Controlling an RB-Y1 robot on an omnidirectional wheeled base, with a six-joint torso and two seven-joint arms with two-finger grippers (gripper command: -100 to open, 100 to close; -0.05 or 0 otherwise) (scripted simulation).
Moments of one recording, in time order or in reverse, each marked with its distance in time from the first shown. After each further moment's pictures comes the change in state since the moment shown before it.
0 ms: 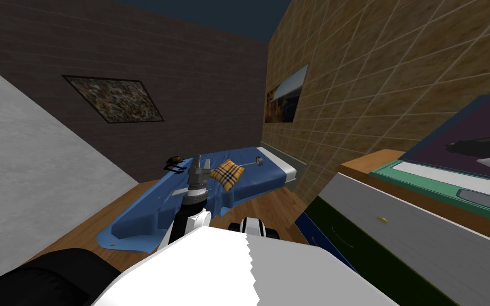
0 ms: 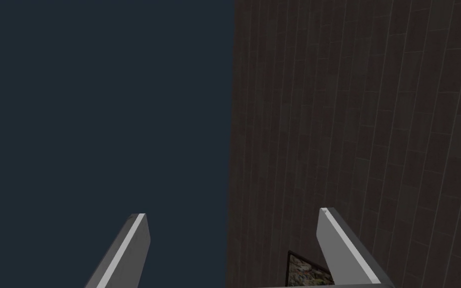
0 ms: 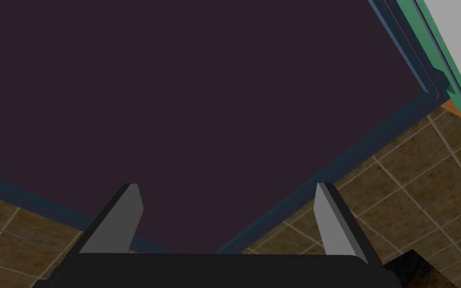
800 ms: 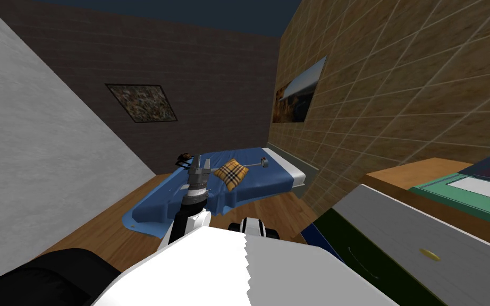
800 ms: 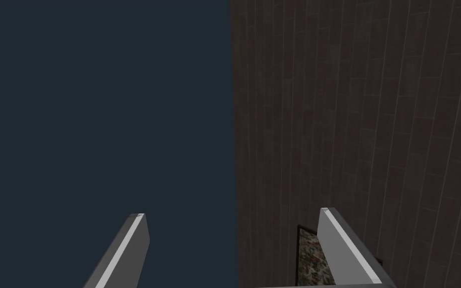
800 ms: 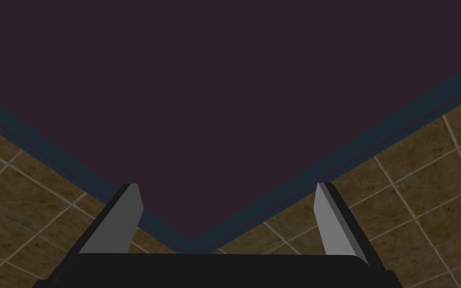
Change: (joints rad) left arm 0.000 0.000 0.000 0.000 0.000 0.000 0.000; right arm 0.022 -0.130 -0.066 0.077 0.008 0.188 0.095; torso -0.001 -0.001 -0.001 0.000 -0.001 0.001
